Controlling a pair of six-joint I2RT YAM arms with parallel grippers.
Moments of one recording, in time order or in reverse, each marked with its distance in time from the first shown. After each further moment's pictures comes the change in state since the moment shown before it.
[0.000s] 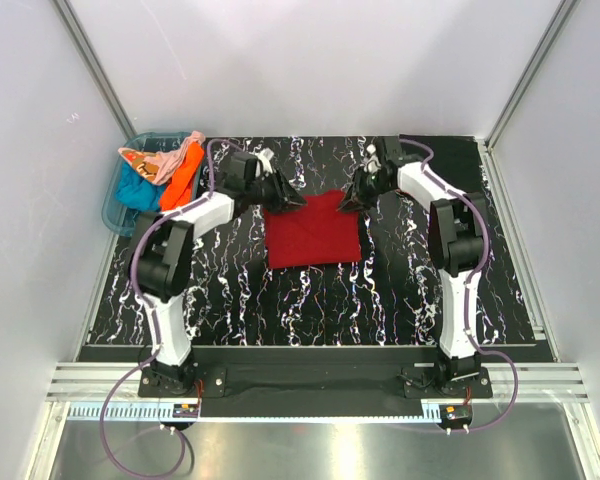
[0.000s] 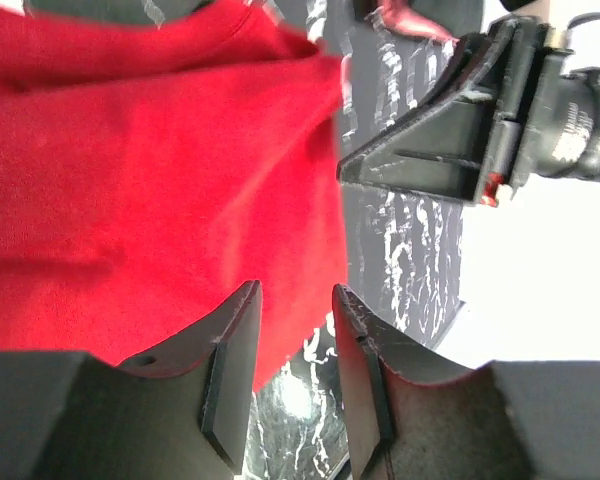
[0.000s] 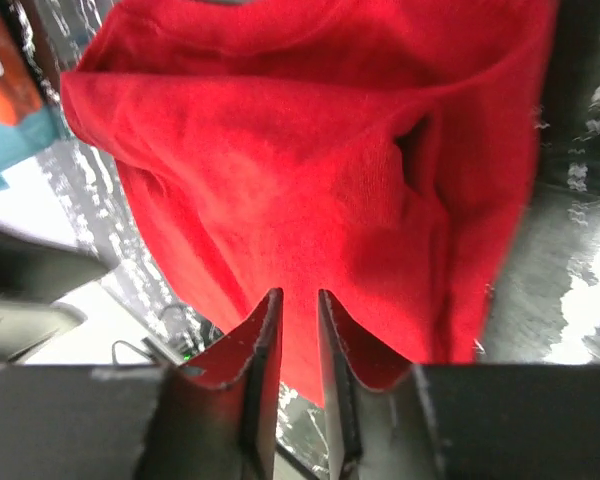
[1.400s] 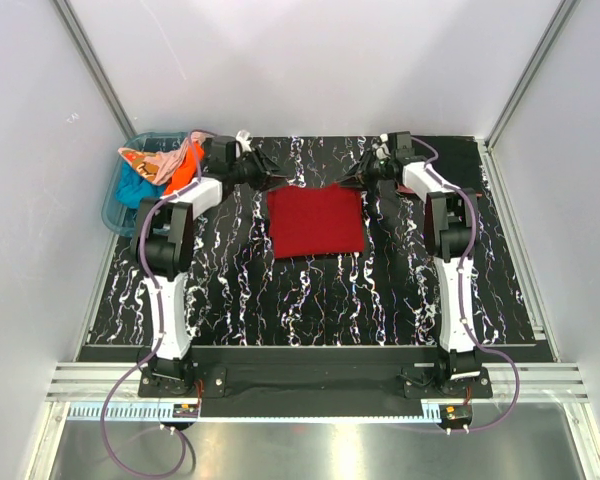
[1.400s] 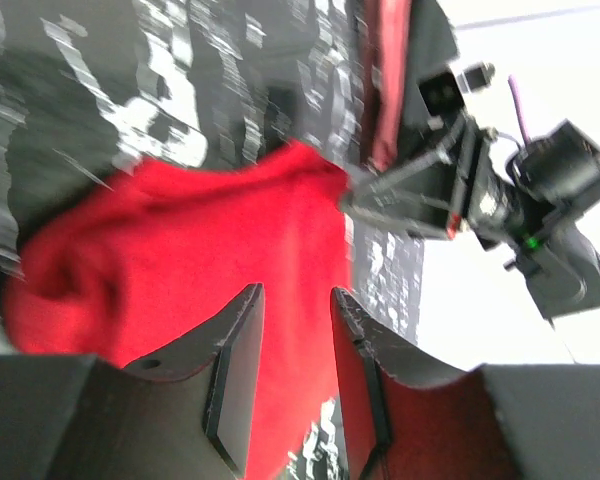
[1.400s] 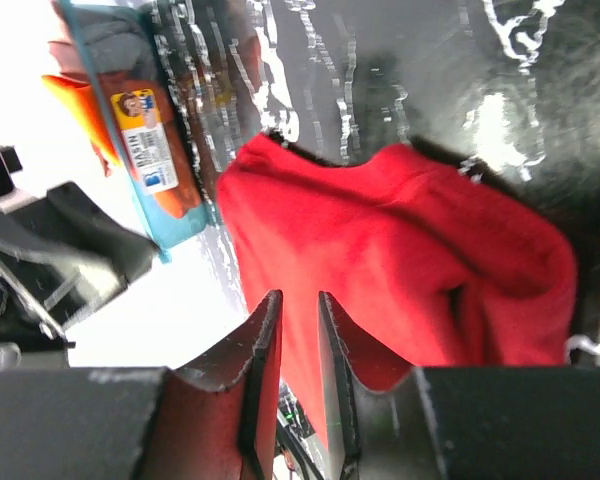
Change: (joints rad) left arm 0.150 0.267 0.239 0.118 0.081 -0.128; right arm -0.087 0.270 0.184 0.360 -0.234 0.324
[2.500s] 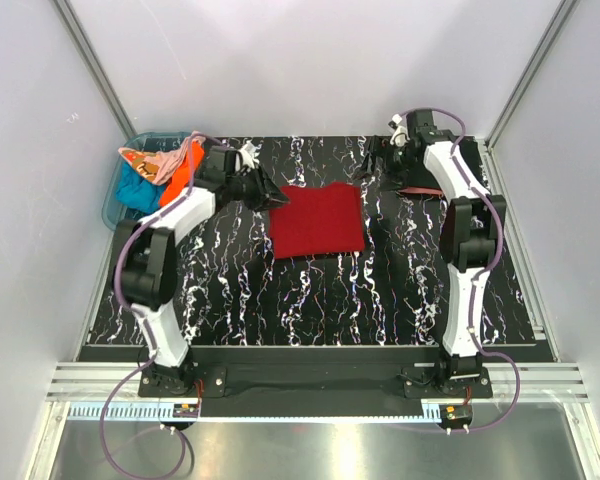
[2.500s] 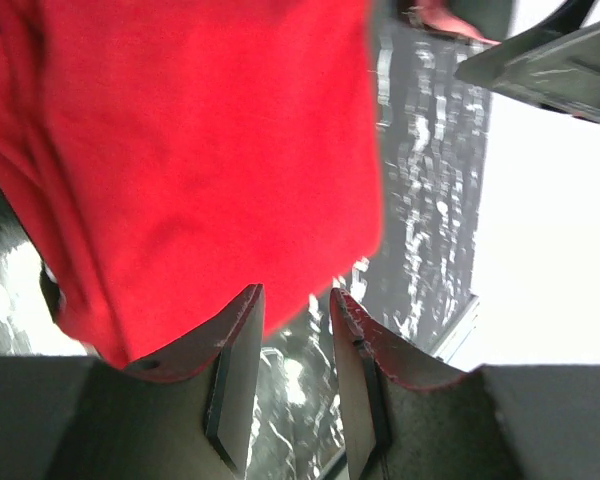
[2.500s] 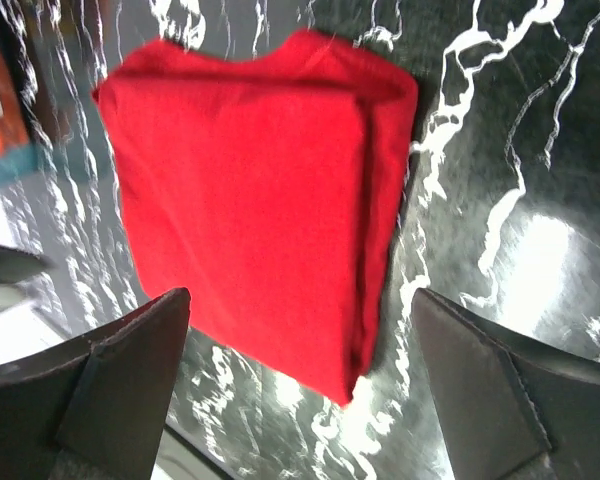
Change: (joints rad) left arm -0.066 -0.300 -0.229 -0.267 -0.028 0.212; right arm -0.036 -0.221 0.063 -0.508 0.265 -0.522
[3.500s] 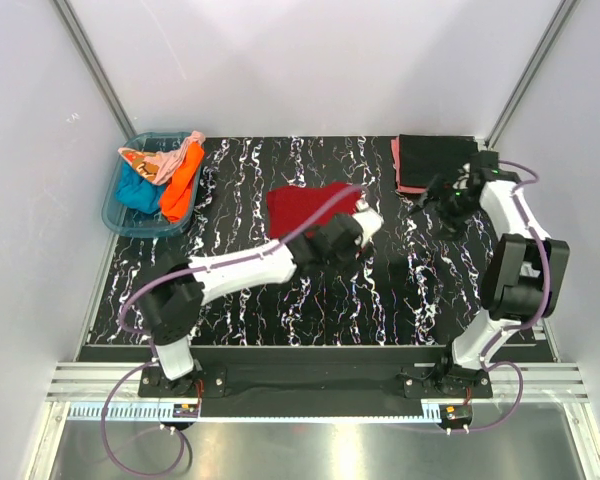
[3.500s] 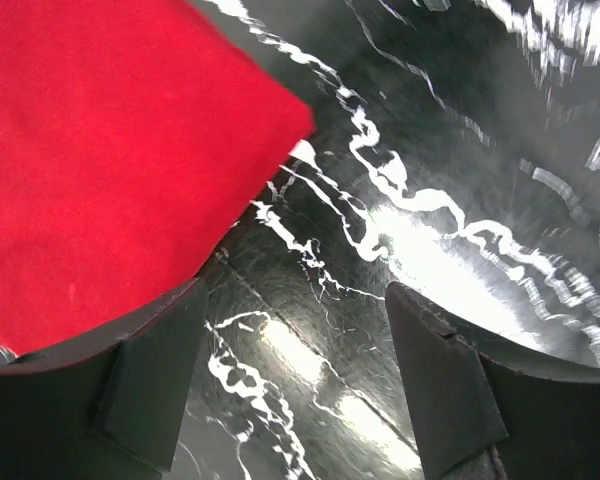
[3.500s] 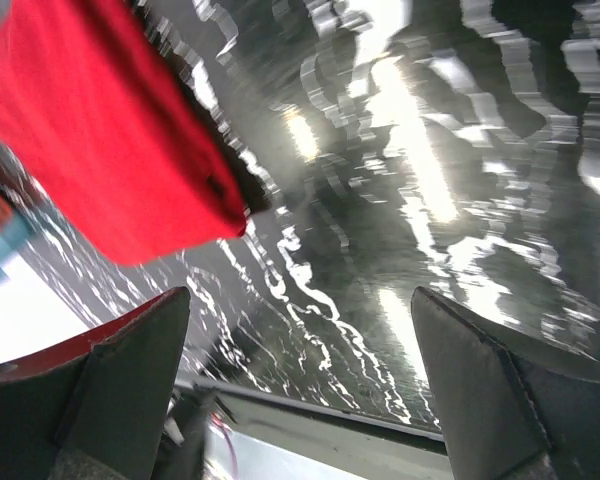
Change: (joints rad) left arm -0.756 -0.103 0.008 -0.136 -0.843 0.589; right arm -0.241 -0.527 -0.676 -0.043 0.114 0.163
